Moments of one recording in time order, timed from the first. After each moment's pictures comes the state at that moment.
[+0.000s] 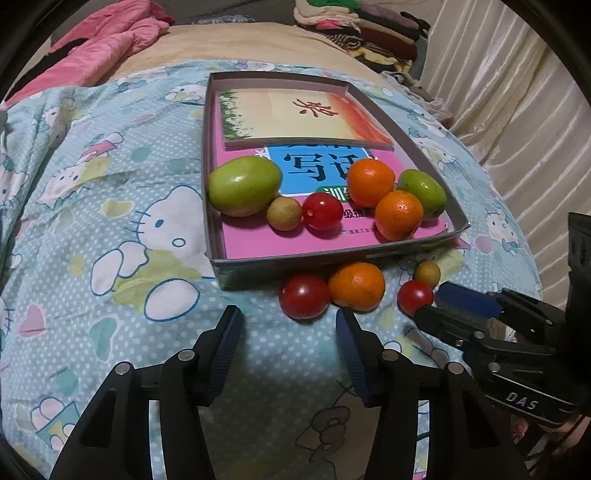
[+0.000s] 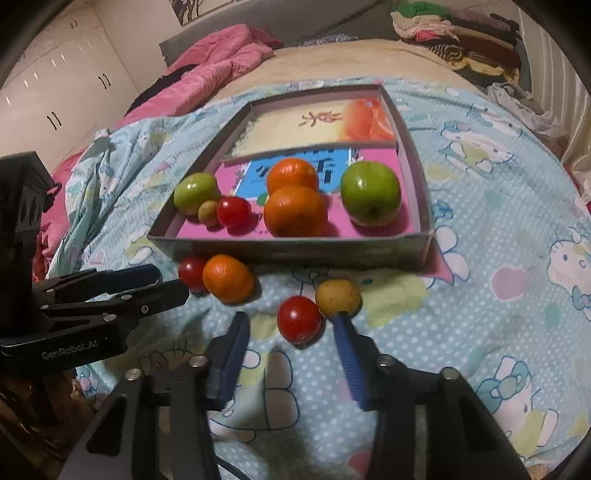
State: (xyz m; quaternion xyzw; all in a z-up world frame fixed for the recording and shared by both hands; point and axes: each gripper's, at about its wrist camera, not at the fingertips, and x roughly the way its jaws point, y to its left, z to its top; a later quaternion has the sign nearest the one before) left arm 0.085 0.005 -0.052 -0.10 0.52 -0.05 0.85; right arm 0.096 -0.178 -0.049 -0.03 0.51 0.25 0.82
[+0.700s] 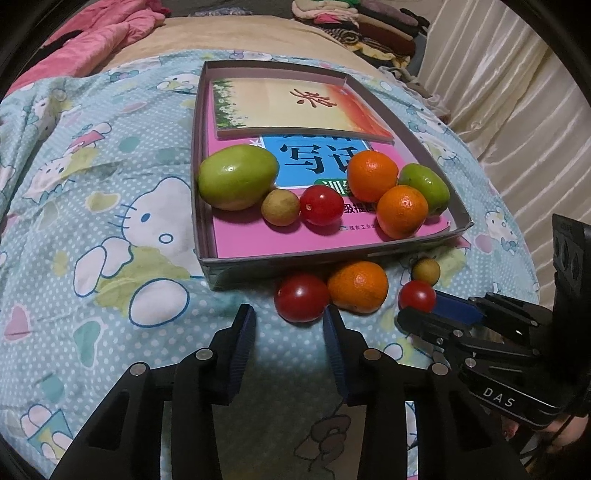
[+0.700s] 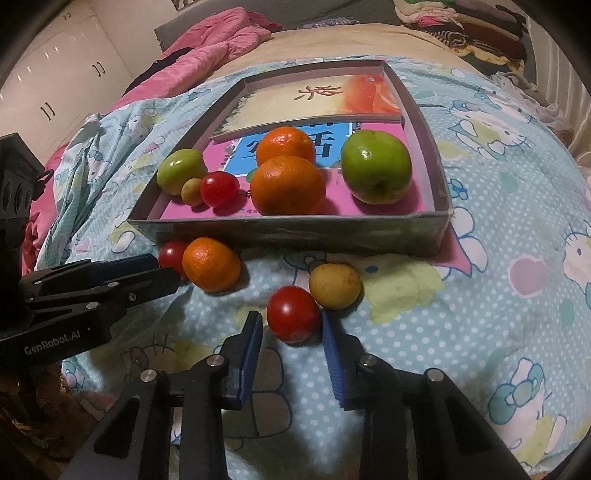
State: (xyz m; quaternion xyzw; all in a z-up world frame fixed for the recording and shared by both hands) left arm 0.096 0.004 -0.064 -0.11 0.53 -0.06 0.84; right arm 0.106 -0.171 -0.068 -0.04 0.53 0.25 0.81
